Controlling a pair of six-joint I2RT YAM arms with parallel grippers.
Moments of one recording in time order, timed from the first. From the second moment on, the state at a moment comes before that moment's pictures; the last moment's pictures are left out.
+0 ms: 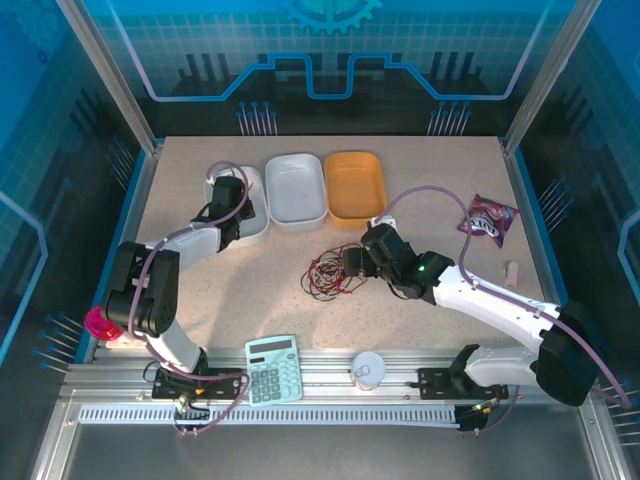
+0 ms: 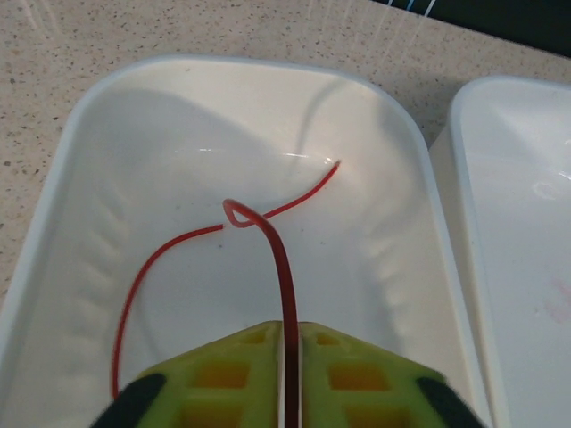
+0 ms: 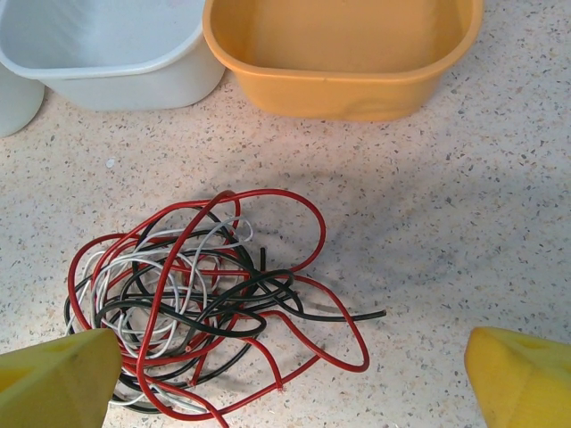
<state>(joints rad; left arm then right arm) -0.15 1.67 0.92 0.10 -0.27 -0.41 0.79 1.24 0.84 -0.46 0.34 0.56</state>
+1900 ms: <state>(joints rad) -0.56 1.30 0.67 -0.15 0.03 -0.93 0.79 1.24 0.89 -0.61 0.44 0.67</state>
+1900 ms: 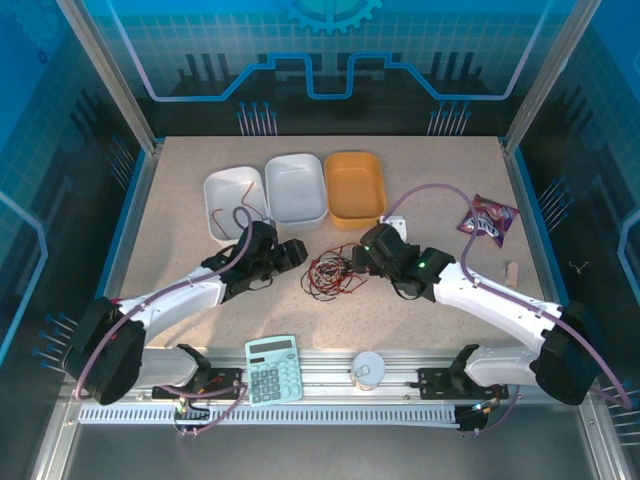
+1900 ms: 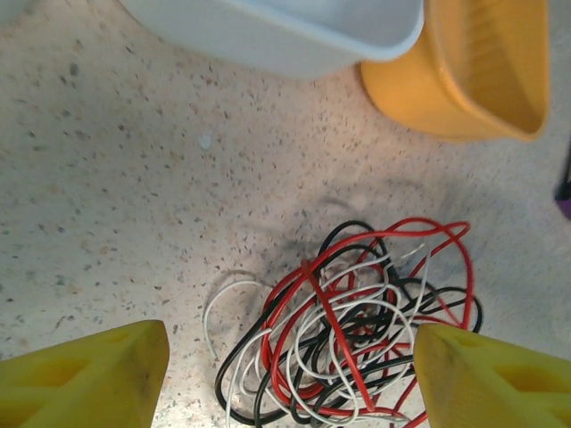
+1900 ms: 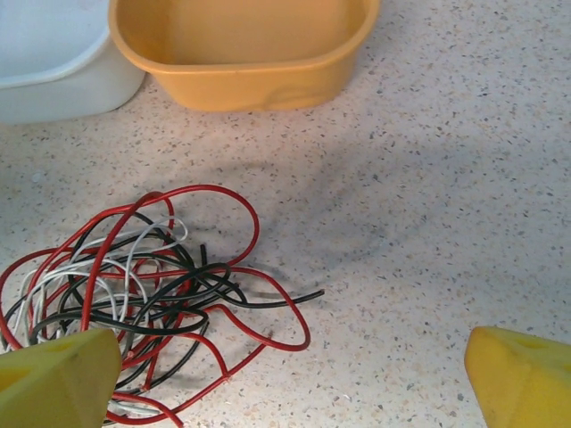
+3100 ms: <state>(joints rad) -0.65 1.56 0.76 -0.05 0.08 -1.03 0.78 1.28 0.89 -0.62 0.44 0.70</state>
